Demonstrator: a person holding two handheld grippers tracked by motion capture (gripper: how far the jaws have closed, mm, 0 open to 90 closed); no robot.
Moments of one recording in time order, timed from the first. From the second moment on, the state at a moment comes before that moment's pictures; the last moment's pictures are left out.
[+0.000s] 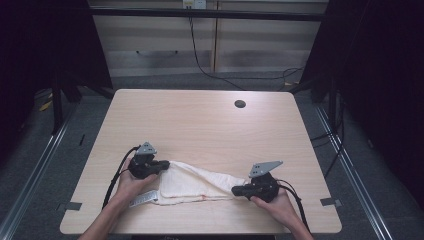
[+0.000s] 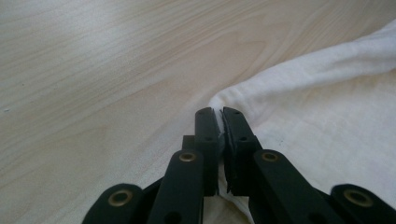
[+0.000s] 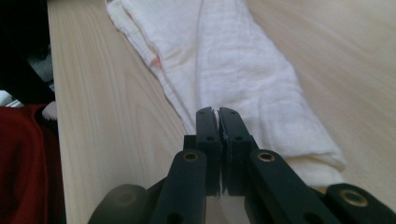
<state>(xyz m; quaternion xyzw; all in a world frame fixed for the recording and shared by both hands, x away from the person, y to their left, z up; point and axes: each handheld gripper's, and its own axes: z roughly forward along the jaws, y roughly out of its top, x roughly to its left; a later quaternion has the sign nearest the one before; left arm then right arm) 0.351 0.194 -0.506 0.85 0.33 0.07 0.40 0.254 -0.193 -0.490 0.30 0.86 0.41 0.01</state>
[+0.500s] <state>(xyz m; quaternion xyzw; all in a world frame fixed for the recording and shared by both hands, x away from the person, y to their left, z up) 0.350 0.191 -0.504 0.85 0.33 0.06 0.40 0.264 -0.194 -0.500 0.32 0.86 0.39 -0.01</state>
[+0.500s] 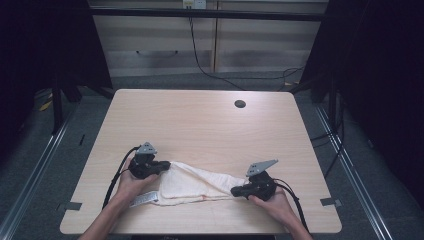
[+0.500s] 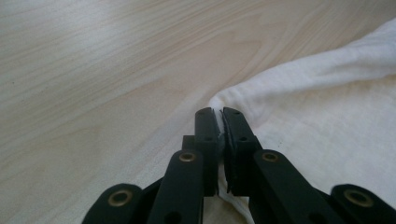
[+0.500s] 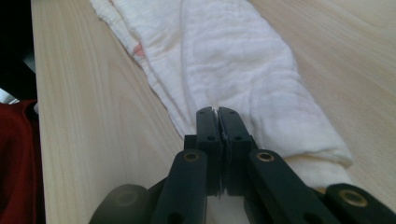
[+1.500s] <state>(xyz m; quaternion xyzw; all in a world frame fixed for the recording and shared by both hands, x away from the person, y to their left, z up) 0.339 0.175 -0.453 0.81 0.30 0.10 0.49 0.283 -0.202 -0.496 0.35 0.86 0.37 0.01</state>
